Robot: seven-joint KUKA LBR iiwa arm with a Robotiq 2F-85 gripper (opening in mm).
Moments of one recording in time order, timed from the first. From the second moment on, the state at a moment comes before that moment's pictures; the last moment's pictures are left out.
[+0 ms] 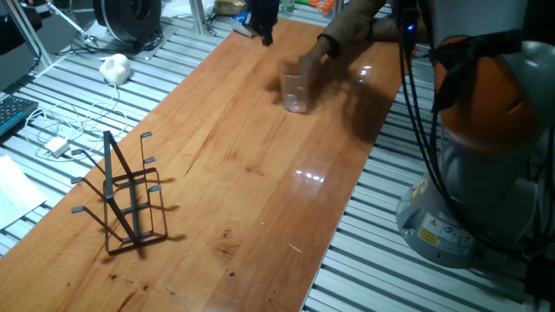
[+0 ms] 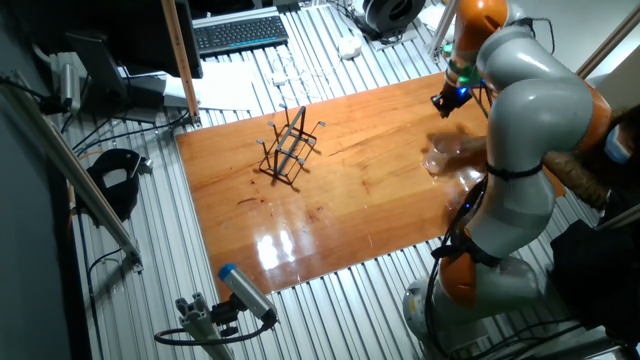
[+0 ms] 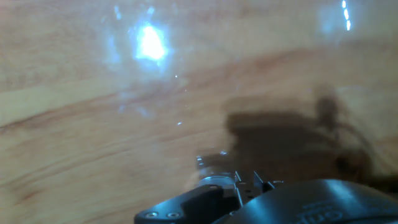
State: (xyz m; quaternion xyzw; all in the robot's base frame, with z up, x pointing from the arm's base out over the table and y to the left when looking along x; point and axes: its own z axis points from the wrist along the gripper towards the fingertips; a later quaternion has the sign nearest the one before) arm 0.526 -0.211 0.181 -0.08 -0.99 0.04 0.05
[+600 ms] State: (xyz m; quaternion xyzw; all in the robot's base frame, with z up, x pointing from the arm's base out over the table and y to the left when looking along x) arm 0.465 -0.184 0.172 -0.07 -1.00 0.06 0.02
